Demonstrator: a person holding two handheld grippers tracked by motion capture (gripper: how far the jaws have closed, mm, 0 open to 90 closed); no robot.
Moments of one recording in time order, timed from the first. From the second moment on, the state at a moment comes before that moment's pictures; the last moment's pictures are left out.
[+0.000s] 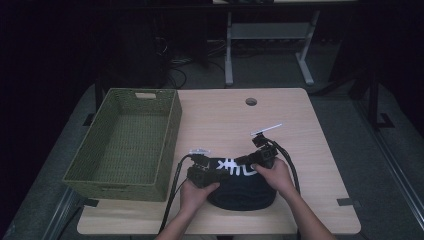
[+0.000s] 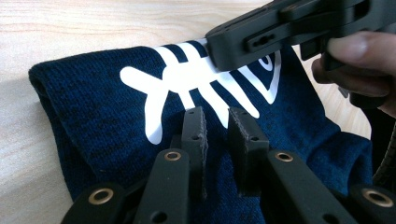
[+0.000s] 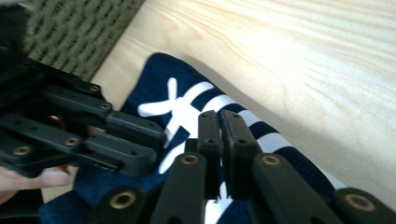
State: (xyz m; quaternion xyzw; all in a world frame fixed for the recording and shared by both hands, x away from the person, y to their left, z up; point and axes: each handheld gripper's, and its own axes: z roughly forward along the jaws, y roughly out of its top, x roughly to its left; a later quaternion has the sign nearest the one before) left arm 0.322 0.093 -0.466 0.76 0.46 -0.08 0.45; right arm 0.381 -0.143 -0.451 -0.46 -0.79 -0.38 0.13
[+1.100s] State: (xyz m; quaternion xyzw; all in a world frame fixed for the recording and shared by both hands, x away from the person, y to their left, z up) left arm 0.264 0.101 -0.459 0.80 0.39 -0.11 0.45; right arm 0.278 -0.203 -0.466 -0.42 -0.78 -0.42 0.19
